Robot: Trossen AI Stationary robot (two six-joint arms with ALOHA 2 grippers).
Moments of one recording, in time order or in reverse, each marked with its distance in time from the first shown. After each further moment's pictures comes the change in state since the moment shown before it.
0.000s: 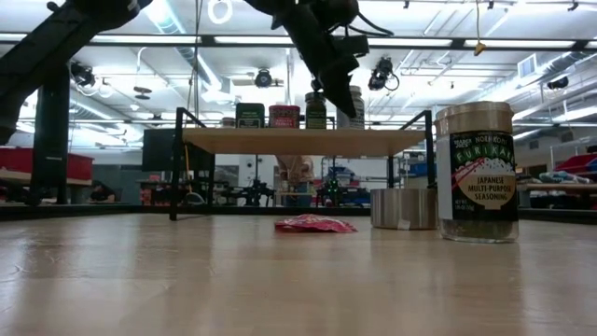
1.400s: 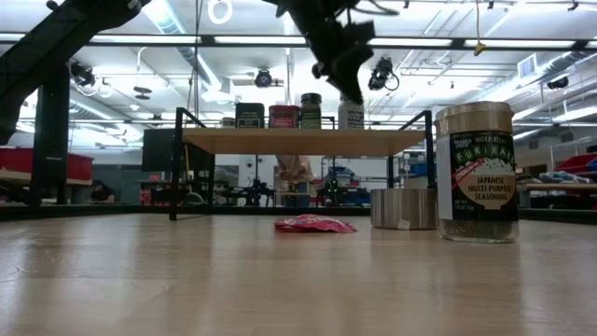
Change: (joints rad) left arm -0.045 0.006 0.065 0.035 -0.127 -0.093; right arm 0.000 0.000 0.000 -0.002 0.000 -0.016
